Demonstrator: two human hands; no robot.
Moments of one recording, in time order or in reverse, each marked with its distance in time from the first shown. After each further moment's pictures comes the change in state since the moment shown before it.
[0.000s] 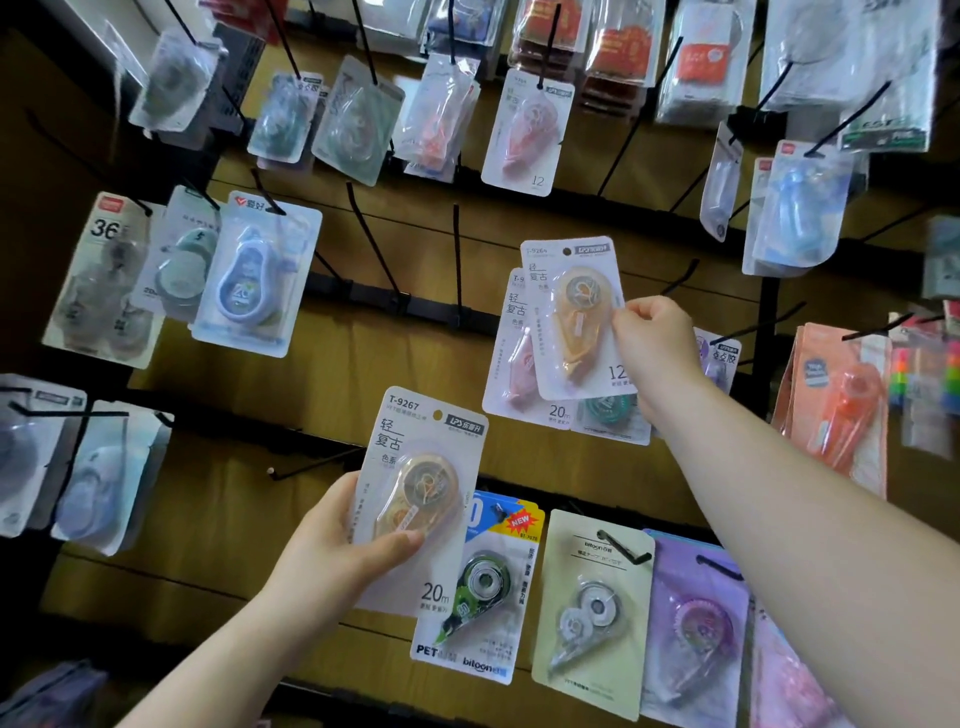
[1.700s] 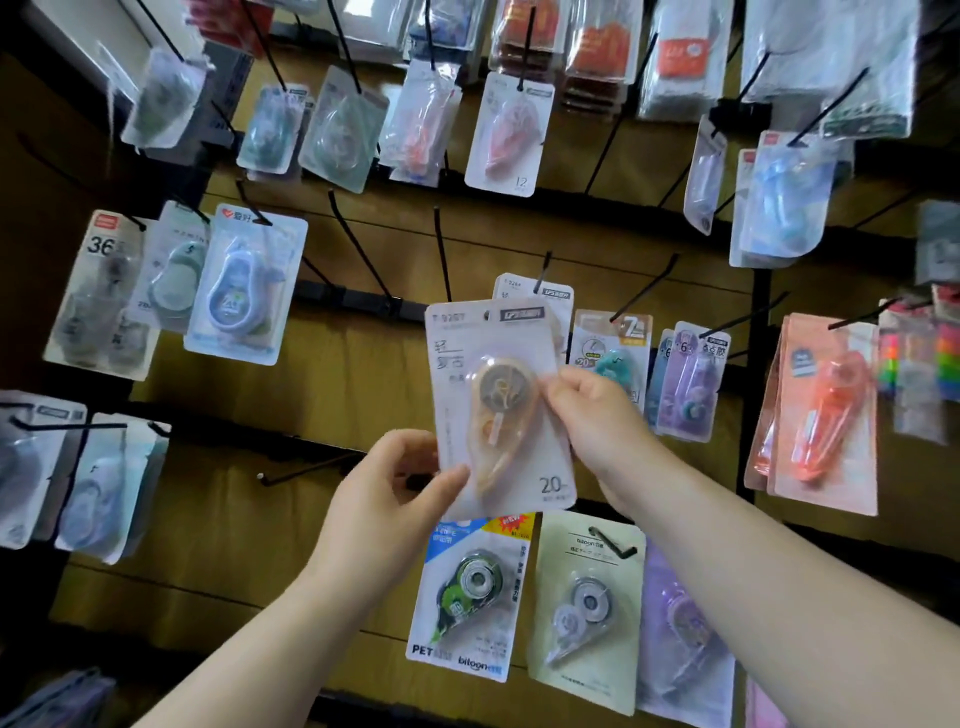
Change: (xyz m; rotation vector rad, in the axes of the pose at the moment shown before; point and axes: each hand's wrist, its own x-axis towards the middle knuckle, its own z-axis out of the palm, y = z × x) left_hand 0.007 0.032 0.037 0.223 0.174 0.269; right_hand -0.059 0.017 0.004 0.118 -0.423 0.055
